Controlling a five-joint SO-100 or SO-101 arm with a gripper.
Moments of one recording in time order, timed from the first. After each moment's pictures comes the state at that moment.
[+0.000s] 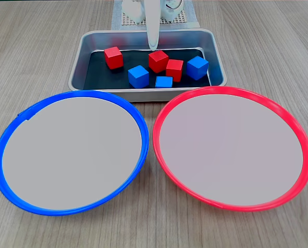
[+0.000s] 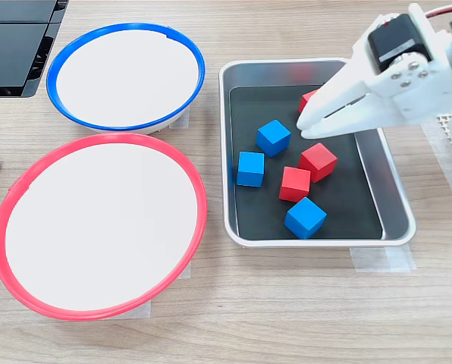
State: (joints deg) arm 3.6 189.3 173.2 57.1 0.4
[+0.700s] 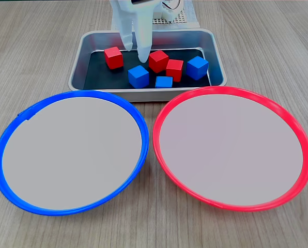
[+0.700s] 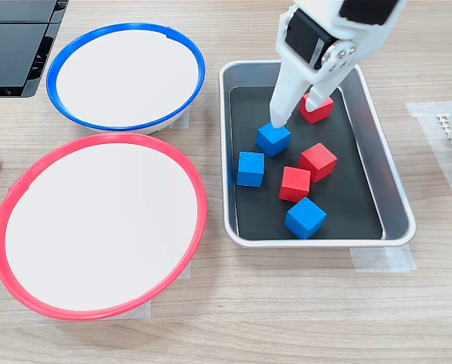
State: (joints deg) arm 10.7 105.5 120.3 69.4 -46.0
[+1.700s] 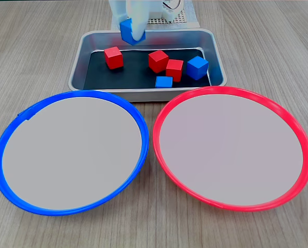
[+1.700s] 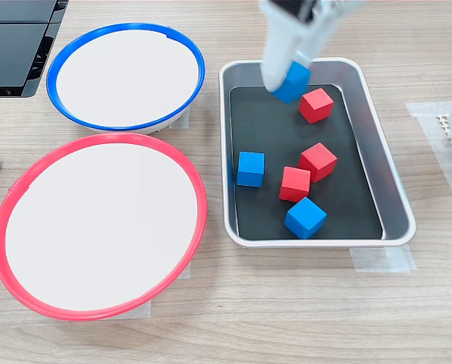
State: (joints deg) arm 11.2 99.5 93.1 87.8 -47.5
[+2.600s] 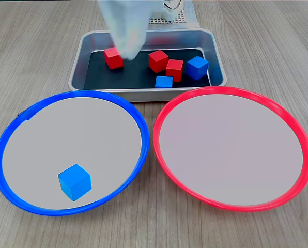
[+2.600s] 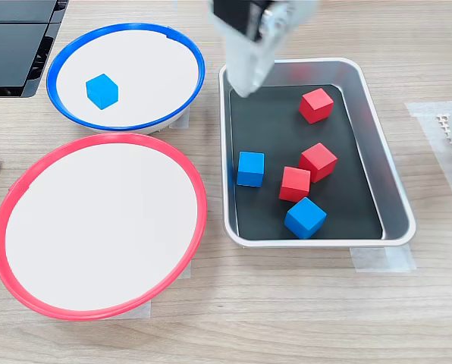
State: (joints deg) arm 4.2 90.1 90.5 82.1 -56.3
